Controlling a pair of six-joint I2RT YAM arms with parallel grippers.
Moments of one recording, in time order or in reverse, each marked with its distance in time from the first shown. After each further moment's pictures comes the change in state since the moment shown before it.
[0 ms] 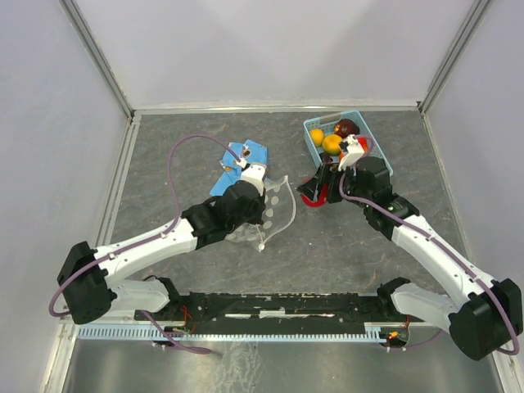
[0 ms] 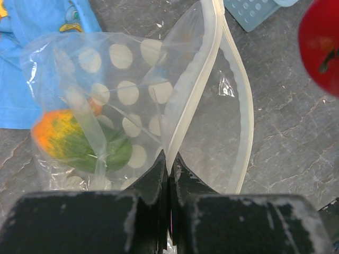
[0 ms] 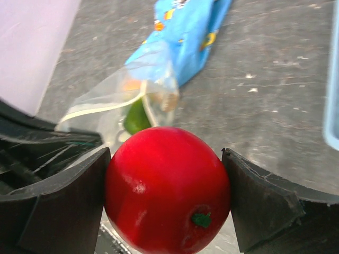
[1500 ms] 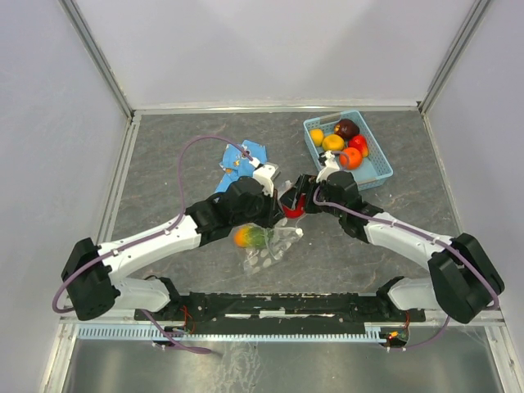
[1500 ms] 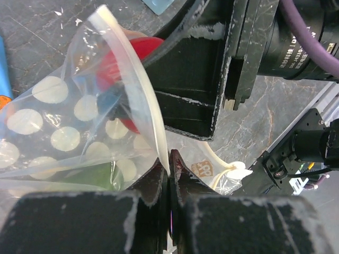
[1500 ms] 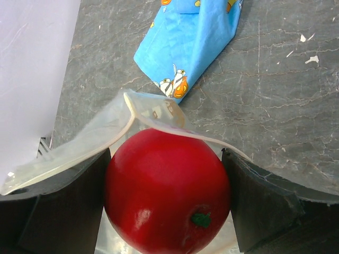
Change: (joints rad) left arm -0.005 0.040 0.053 0.041 0.314 -0.074; right arm 0.149 0.237 -0.185 0.431 0.041 0.244
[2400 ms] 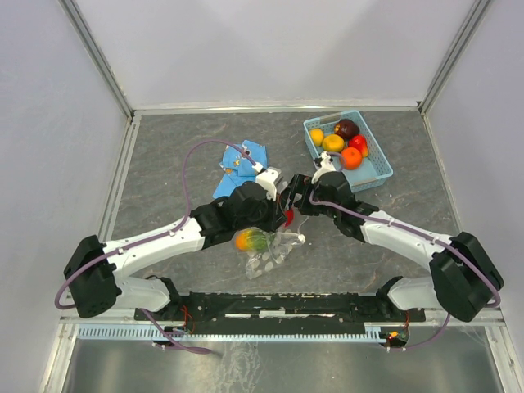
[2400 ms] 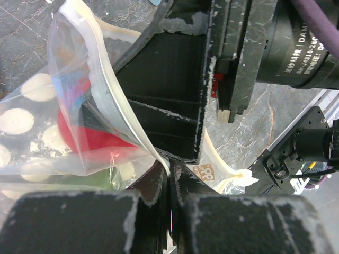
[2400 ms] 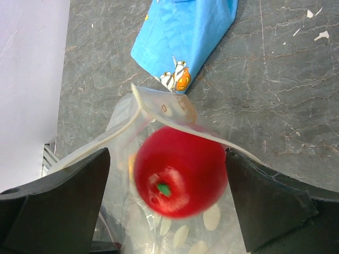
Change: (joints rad) left arm -0.034 0.029 -0.029 0.041 -0.028 -0.024; right arm 0.068 0.015 0.056 -0.105 0.095 0.095
